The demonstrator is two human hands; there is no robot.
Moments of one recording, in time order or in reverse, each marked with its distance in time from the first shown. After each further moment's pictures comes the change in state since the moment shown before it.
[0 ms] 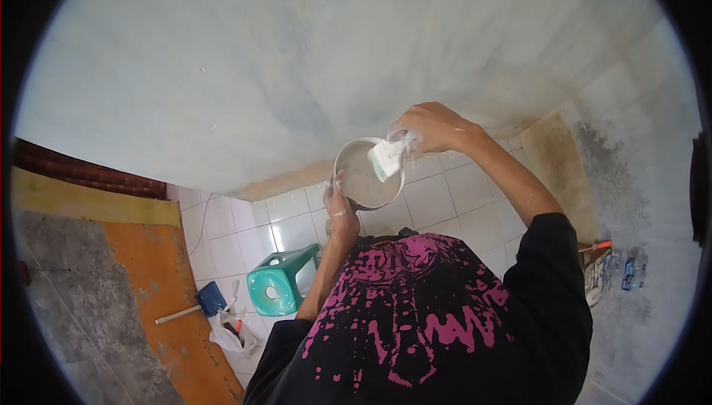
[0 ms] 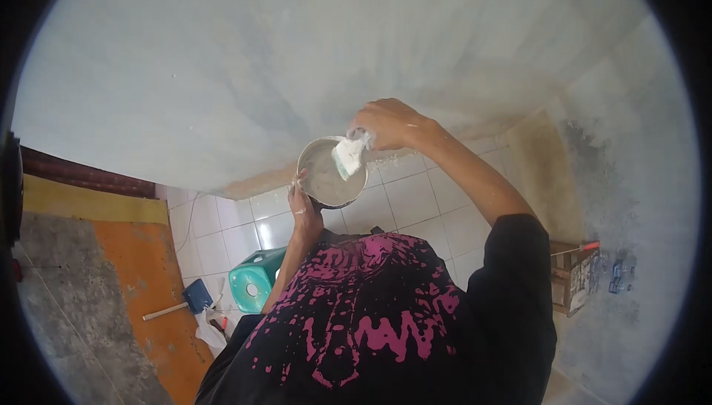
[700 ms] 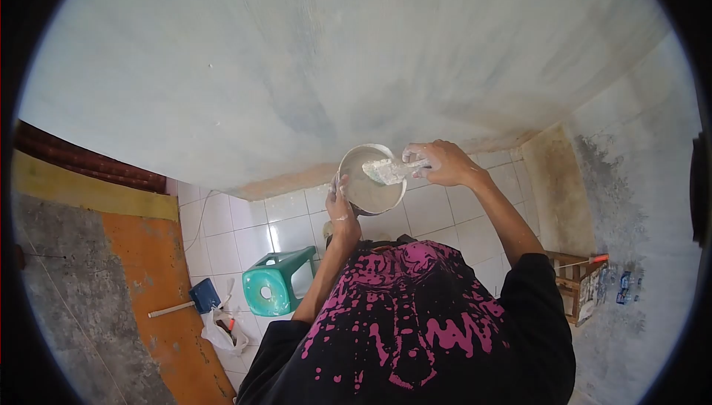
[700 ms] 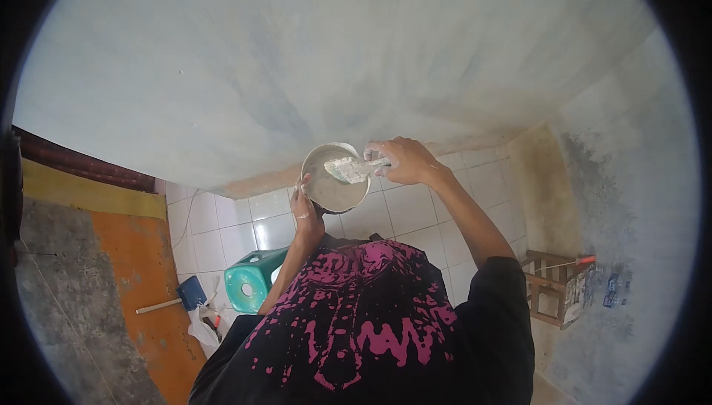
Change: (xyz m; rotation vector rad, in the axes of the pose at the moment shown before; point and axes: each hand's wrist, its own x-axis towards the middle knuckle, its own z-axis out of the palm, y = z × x) left_hand 0.000 0.000 0.003 -0.005 -0.017 0.024; right_hand -0.028 0.003 0.047 0.293 0.055 0.186
